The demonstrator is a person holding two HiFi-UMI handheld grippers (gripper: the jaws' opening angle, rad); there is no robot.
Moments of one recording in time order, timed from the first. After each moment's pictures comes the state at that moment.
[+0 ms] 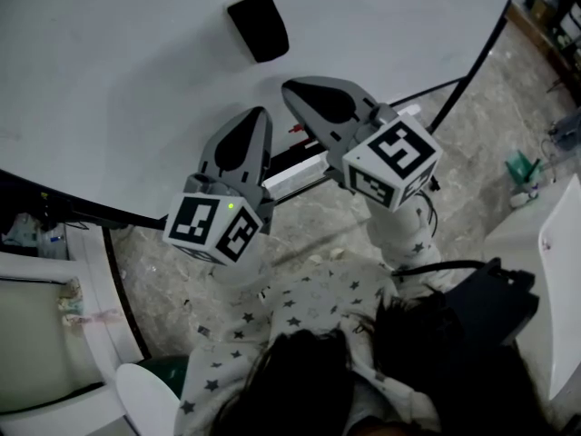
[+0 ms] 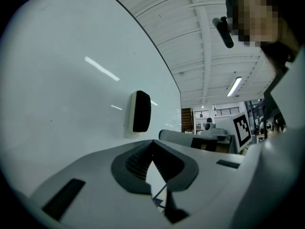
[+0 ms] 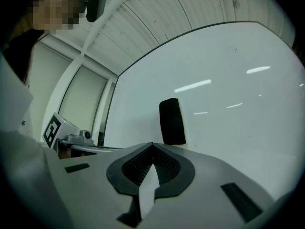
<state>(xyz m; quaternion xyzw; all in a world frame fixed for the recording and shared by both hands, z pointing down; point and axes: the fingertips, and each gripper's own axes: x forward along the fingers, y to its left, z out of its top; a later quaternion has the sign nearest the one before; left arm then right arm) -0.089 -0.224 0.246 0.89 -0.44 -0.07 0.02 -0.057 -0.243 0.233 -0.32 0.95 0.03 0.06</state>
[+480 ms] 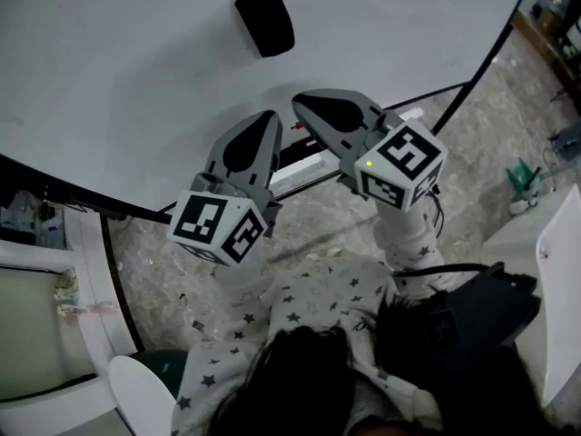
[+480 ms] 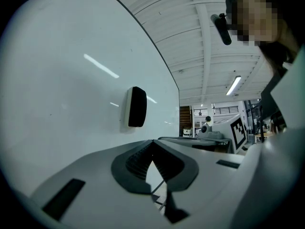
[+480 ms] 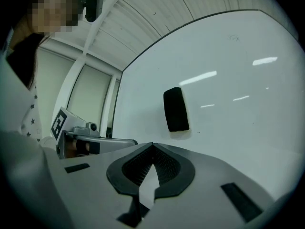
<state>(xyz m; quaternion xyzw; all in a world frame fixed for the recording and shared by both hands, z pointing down) -0.063 -0.197 0.252 0.90 -0.44 -0.06 0.03 -0.037 -0.215 0.256 -0.28 0.96 0.02 0.02</state>
